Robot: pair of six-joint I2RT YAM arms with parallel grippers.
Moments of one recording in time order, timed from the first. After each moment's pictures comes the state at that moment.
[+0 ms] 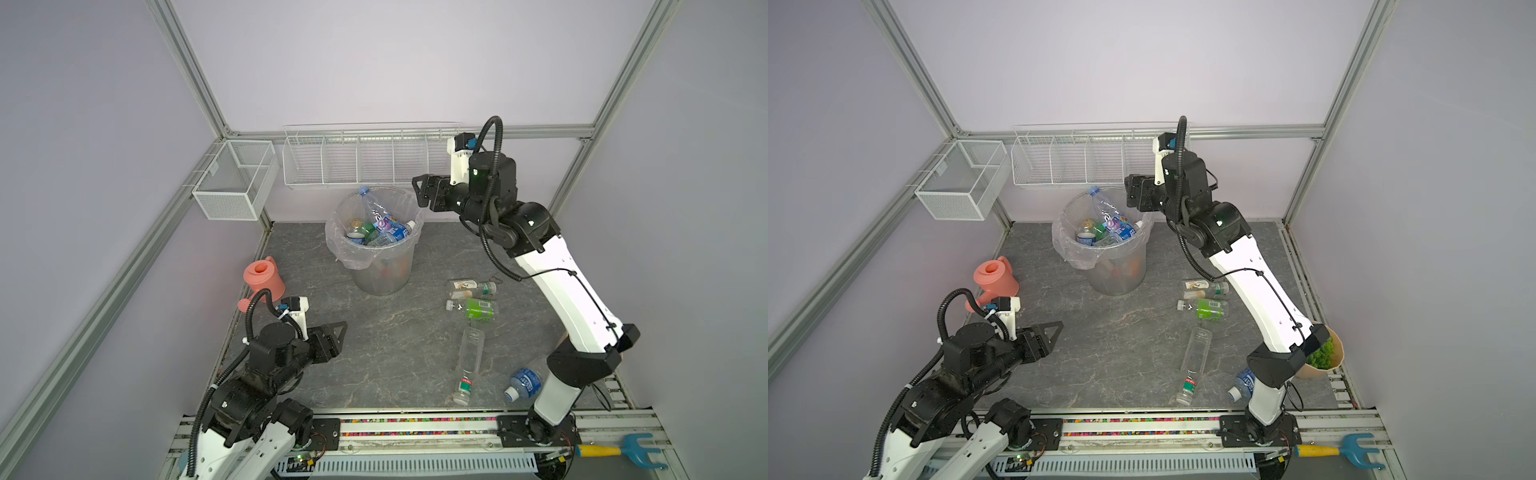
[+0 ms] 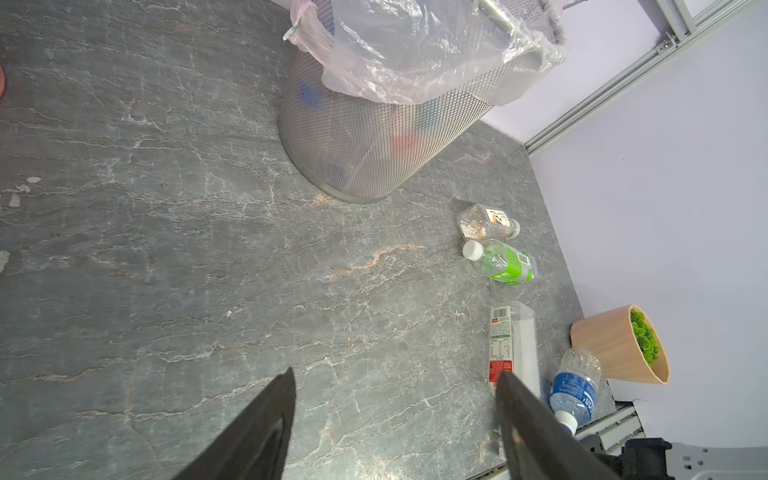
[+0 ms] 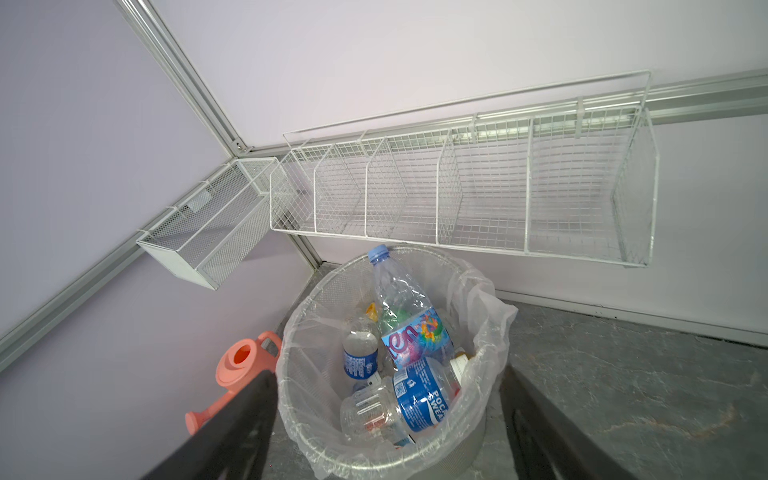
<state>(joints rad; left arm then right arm) -0.51 0.44 0.77 -0.84 0.07 -0.65 0.69 1.76 2.27 -0.77 0.17 0.36</state>
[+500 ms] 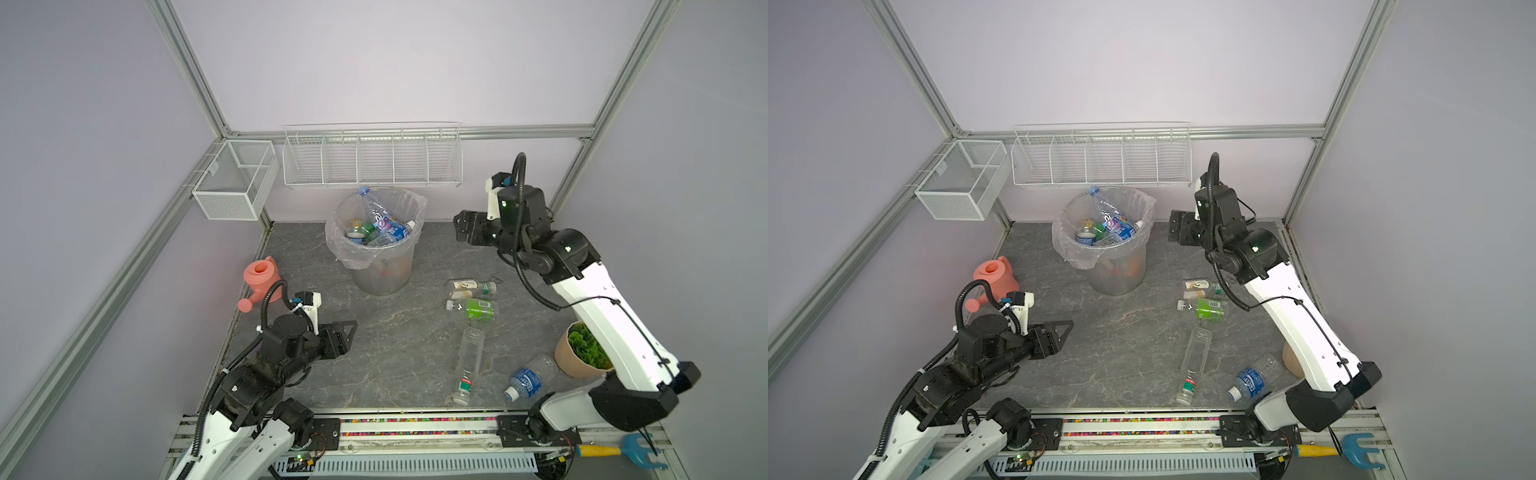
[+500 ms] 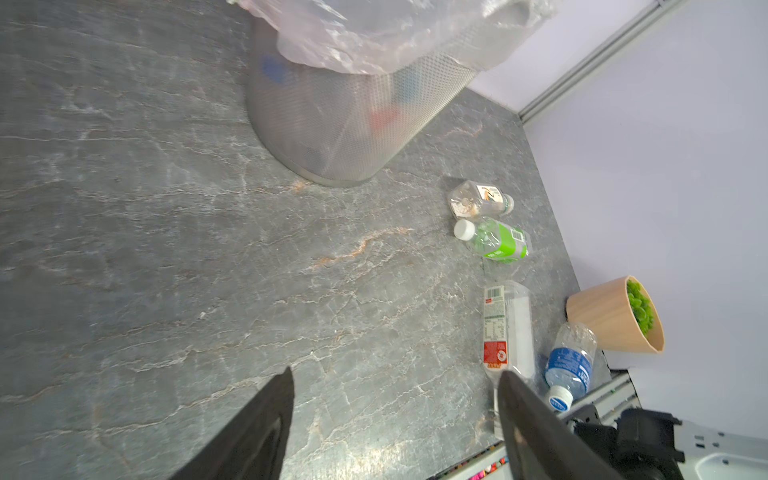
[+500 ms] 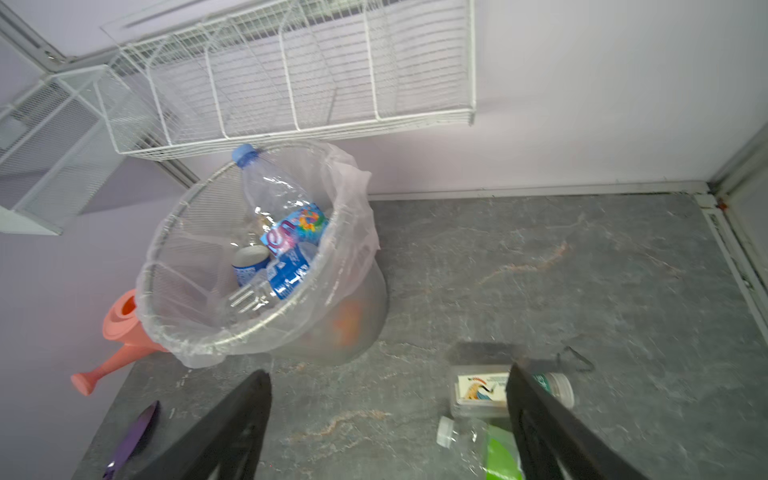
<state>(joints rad) -0.64 0.54 0.78 -0.78 0.05 -0.65 0.57 1.42 1.79 -0.91 0.24 0.44</state>
